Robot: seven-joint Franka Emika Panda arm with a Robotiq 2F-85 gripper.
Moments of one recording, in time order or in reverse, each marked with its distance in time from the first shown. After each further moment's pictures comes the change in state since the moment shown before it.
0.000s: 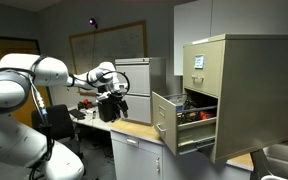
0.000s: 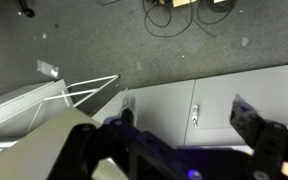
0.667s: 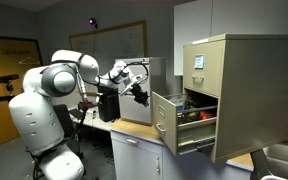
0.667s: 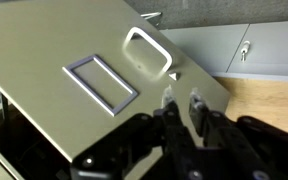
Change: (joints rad) arm -0.017 0.423 -0.015 0.370 -0.379 0.159 0.001
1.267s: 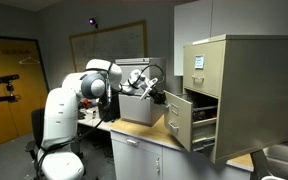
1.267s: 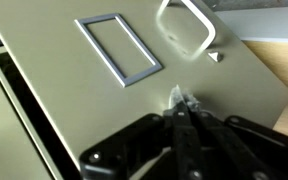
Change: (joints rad) arm -0.002 0.388 -0.082 0.342 -0.315 0.013 0.000
